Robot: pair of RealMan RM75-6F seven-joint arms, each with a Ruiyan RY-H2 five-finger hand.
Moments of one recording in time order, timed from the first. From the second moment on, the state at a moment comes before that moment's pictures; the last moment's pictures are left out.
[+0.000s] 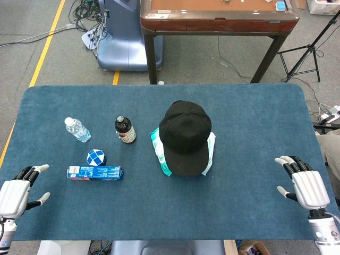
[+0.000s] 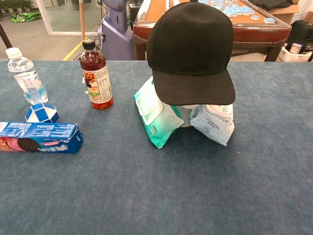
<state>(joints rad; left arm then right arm) -0.11 -1.16 -0.03 -1.55 1.55 1.50 0.02 0.10 -1.16 0.04 -1.54 -1.58 1.48 -0.09</state>
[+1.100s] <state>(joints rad) -0.11 -1.15 -0.01 -1.57 1.55 1.46 0.01 0.26 -1.36 0.08 -1.58 -1.82 1.50 -0.27</state>
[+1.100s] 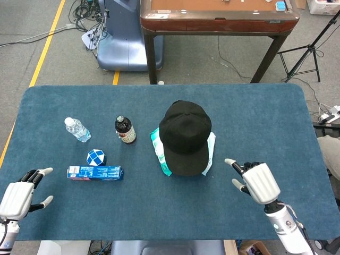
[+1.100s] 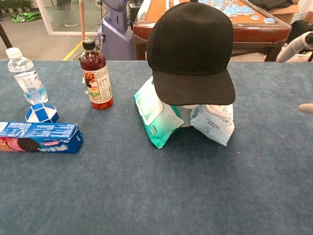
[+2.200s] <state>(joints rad) -0.11 -1.13 0.00 -1.58 1.56 1.47 -0.02 0.47 -1.72 0.10 -1.21 -1.90 1.51 -0.14</state>
